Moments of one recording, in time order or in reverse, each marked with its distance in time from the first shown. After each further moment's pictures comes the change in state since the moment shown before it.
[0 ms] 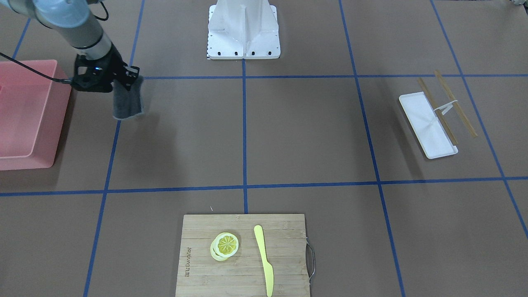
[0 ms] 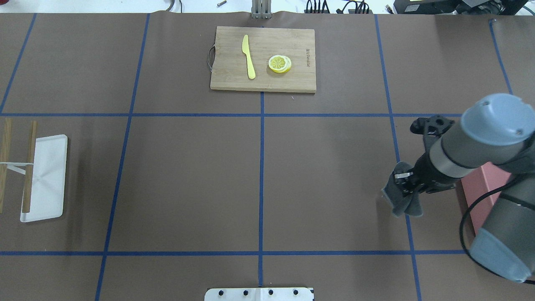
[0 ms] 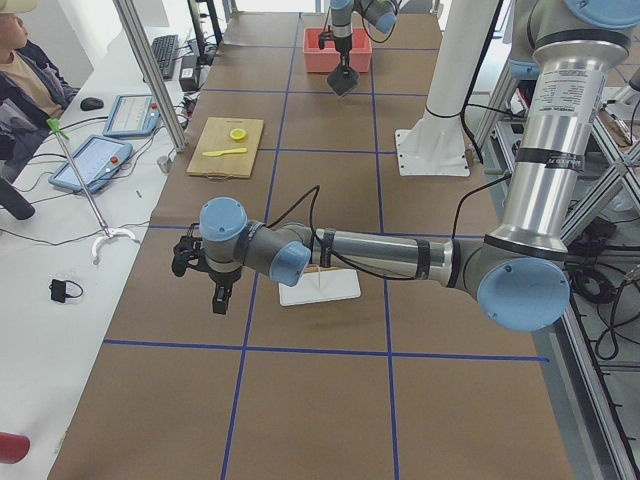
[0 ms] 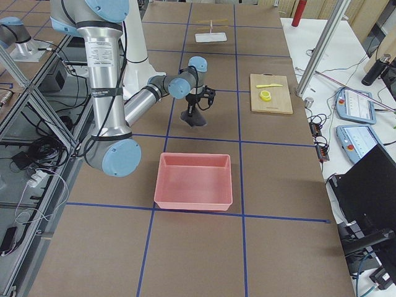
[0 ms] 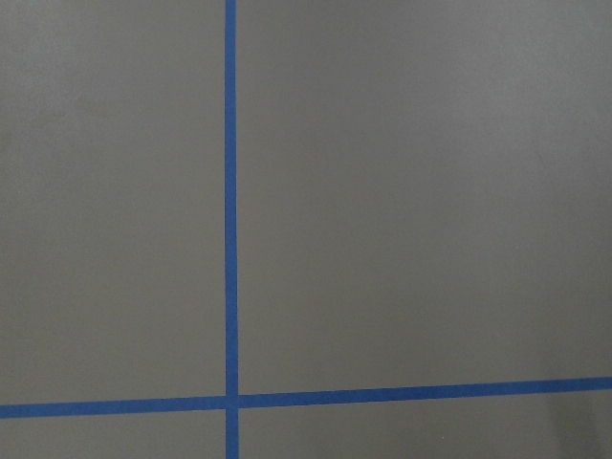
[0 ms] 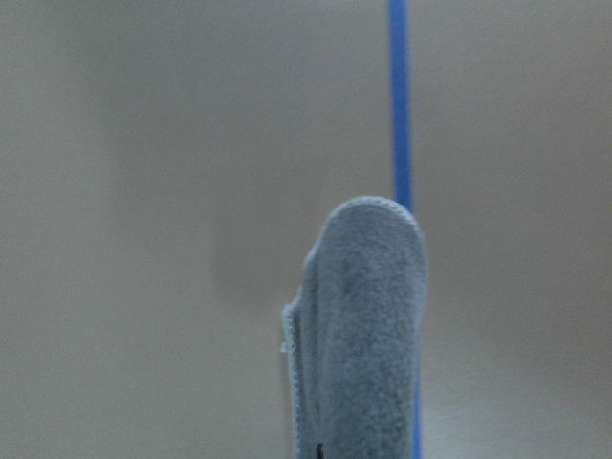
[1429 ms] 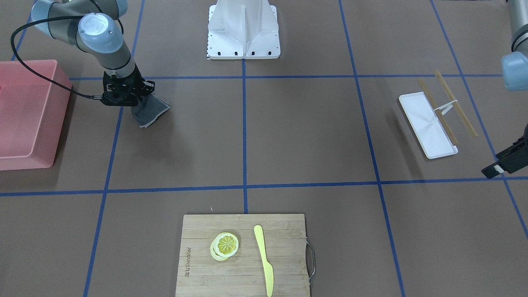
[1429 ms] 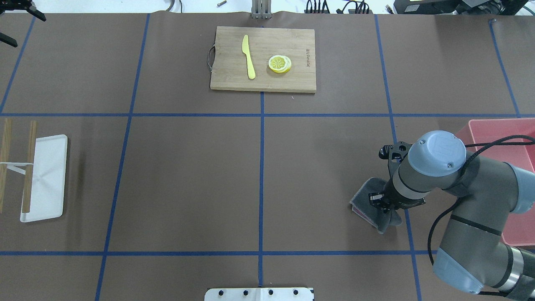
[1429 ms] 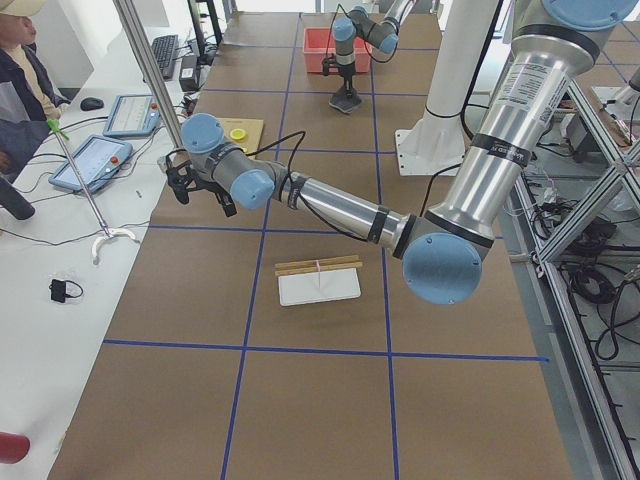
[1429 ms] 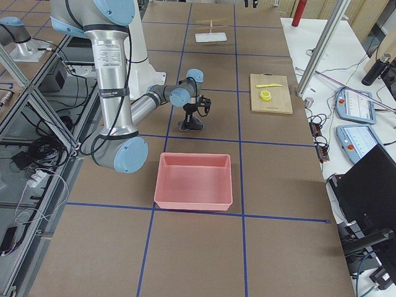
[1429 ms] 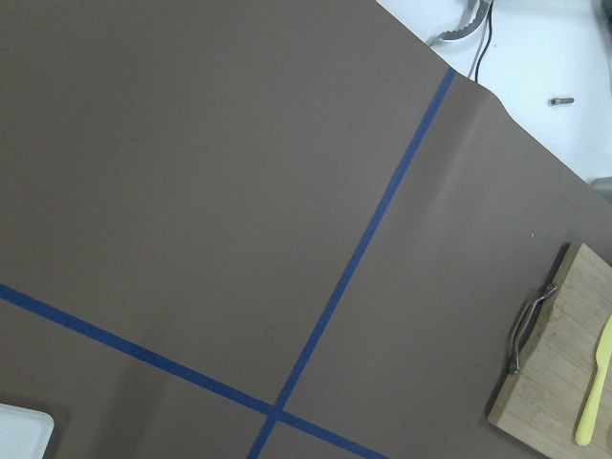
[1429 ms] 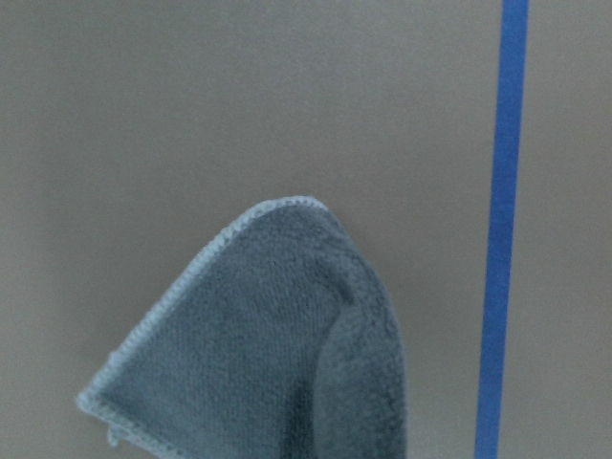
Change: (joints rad) left arm 0.109 -0.225 -0.022 -0.024 -0.172 -0.852; right arm -0.213 0.123 -0.191 0.057 -0.126 0.072
